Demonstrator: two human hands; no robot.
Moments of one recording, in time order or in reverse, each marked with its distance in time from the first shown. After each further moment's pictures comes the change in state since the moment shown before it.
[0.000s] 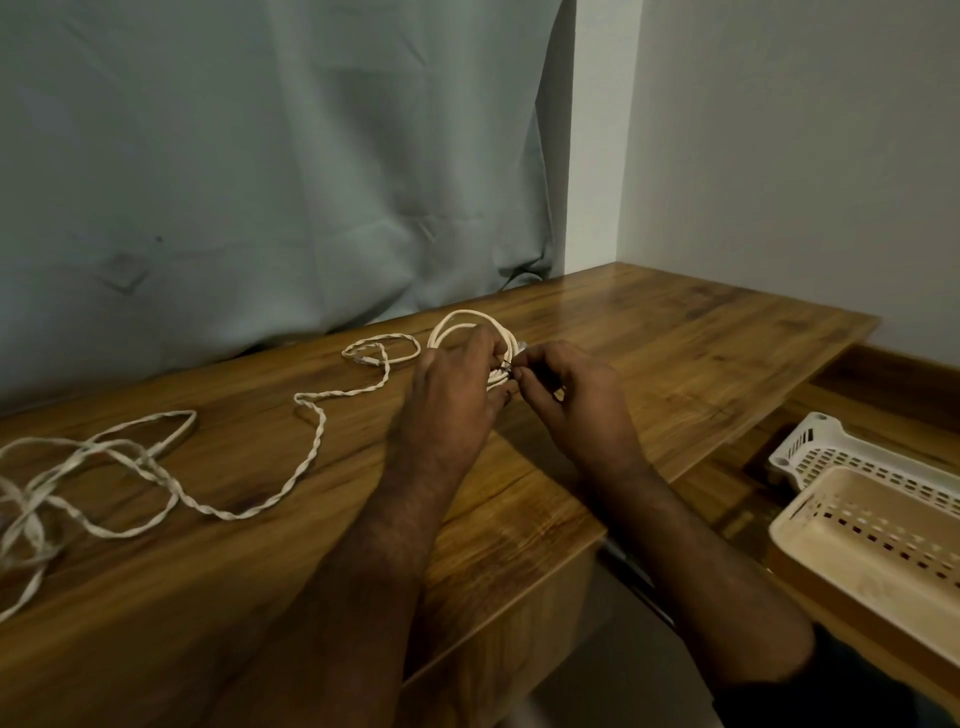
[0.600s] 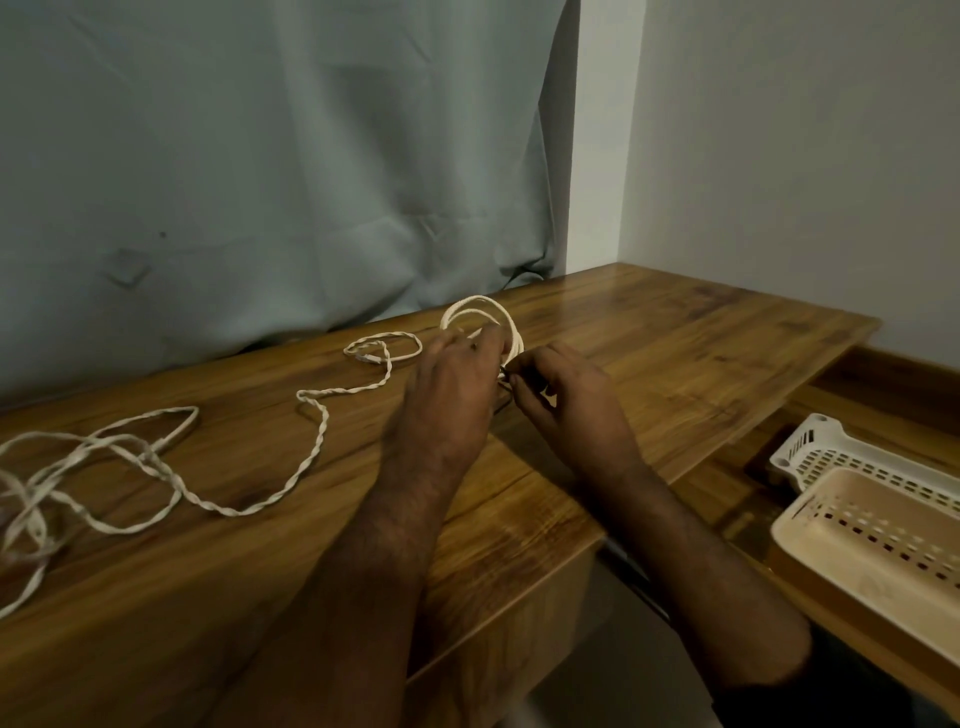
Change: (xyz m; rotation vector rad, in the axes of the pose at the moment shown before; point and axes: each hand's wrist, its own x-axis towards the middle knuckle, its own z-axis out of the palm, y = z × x) left_hand 0.002 0.003 -0.007 0.211 -0.004 0.071; right_hand -0.002 -0.008 0.002 -0.173 -0.092 -0.054
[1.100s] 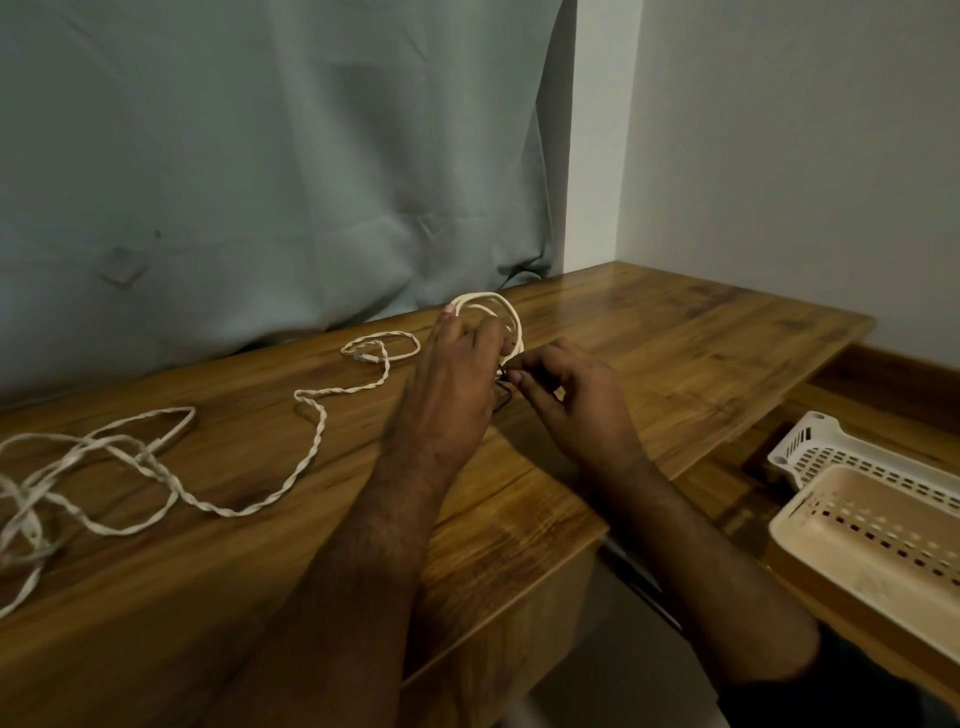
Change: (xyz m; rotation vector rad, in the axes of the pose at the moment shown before) left_hand 0.001 0.002 -0.006 -0.097 -0.028 0.038; right_hand 0.002 0.006 -0.003 0.156 0.043 0.018
